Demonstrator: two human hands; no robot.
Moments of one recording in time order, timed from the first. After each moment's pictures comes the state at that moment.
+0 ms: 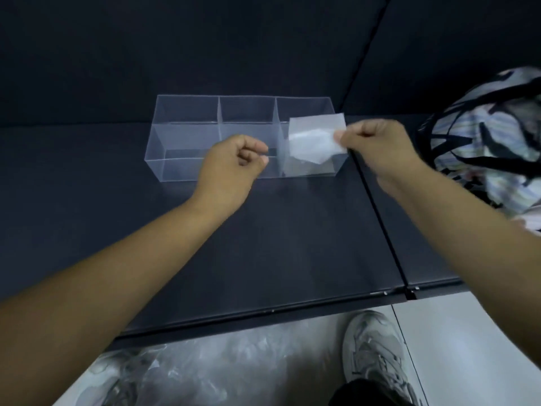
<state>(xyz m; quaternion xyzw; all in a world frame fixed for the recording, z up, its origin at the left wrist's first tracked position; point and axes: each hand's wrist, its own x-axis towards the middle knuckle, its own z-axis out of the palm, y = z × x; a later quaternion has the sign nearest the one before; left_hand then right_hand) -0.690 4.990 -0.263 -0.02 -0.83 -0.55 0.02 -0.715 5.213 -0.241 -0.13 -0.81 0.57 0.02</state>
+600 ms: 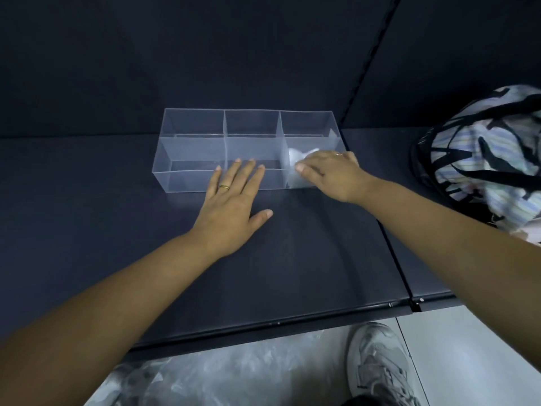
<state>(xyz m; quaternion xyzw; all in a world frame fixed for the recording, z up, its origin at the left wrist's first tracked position) -0.682 4.967 -0.307 -0.20 -0.97 -0.11 0.00 -0.745 5.193 -0.280 0.14 -0.98 0.10 -0.11</state>
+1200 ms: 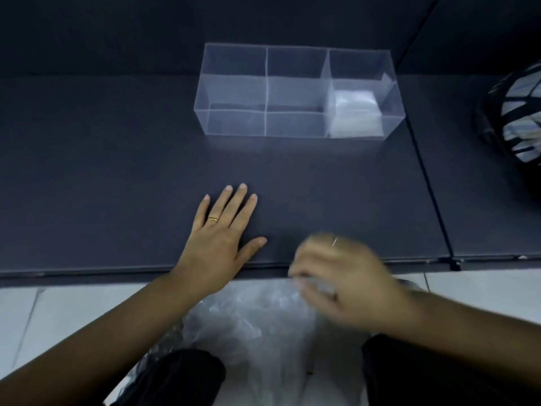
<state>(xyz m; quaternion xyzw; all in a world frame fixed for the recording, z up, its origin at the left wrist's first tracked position) -0.557 4.905 -0.345 -0.14 -0.98 -0.09 -0.07 -0.540 5.135 -0.296 0.41 -0.86 0.29 0.03</state>
